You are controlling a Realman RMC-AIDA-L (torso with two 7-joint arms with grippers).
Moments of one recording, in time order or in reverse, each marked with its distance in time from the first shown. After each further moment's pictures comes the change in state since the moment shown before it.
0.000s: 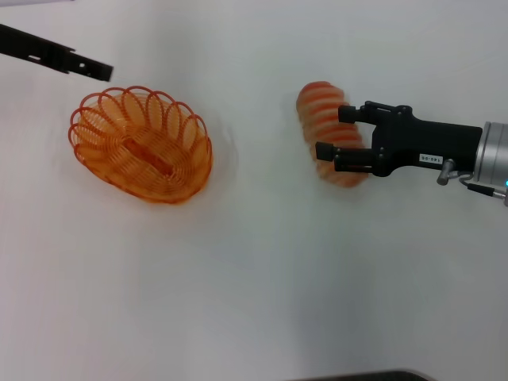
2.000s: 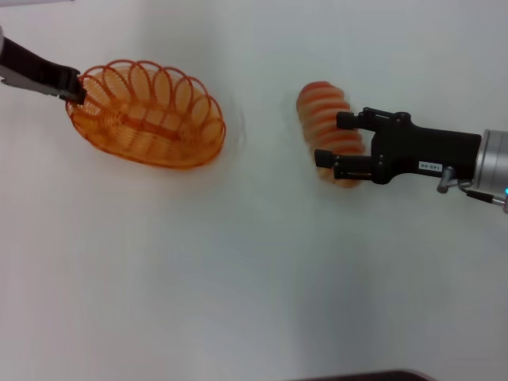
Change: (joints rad) left arm -0.061 -0.052 0.033 -0.010 0.251 -0.013 -0.322; right arm -0.005 -0.006 -0.007 0.033 0.011 -0.006 -0.032
